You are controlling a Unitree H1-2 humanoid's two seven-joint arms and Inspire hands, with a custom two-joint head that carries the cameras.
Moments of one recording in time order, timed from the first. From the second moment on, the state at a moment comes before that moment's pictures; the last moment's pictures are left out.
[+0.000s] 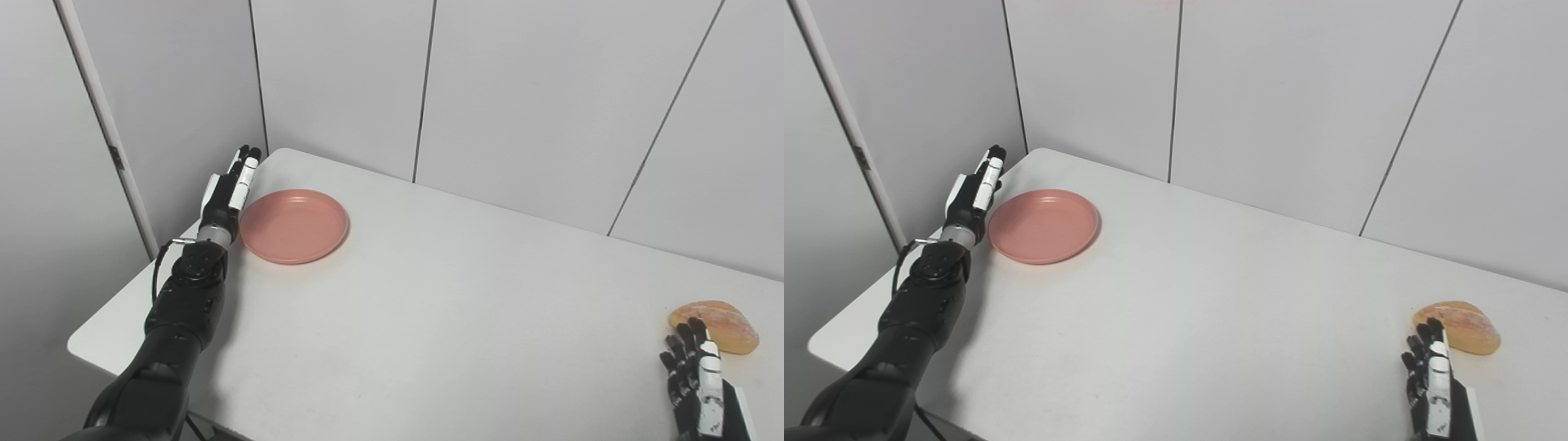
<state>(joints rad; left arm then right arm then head) -0.51 0.49 0.28 0.78 -0.13 -0.19 0.01 -0.18 -0.08 -0.06 0.13 0.19 0.00 0.12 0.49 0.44</state>
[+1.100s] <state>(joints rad) -0.54 0.48 0.25 0.89 -0.09 -0.24 0.06 -0.18 -0.10 -0.06 0.12 0.18 0.02 0.12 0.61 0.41</state>
